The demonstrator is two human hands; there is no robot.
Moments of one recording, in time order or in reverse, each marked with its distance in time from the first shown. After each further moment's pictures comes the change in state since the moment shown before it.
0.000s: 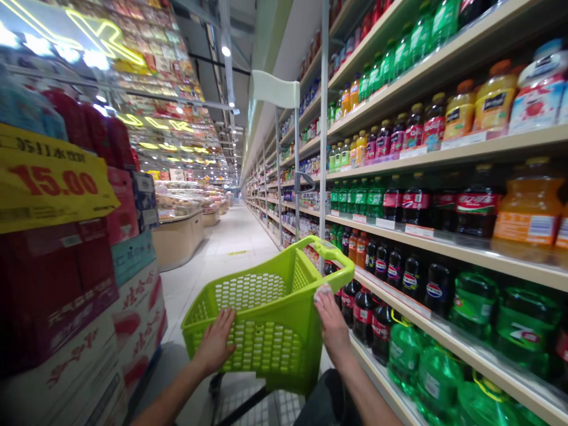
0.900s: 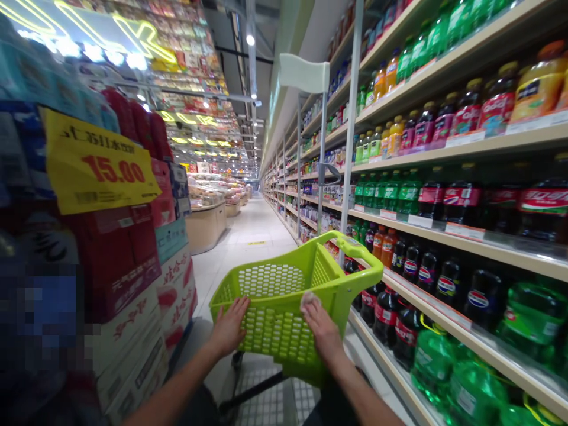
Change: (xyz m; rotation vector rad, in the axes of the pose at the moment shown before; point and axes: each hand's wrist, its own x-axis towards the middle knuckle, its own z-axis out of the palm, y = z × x) left_hand -0.012 -0.035 0.005 0.081 0.069 0.025; right_hand 0.007 -0.062 0.042 0.143 0.012 -0.270
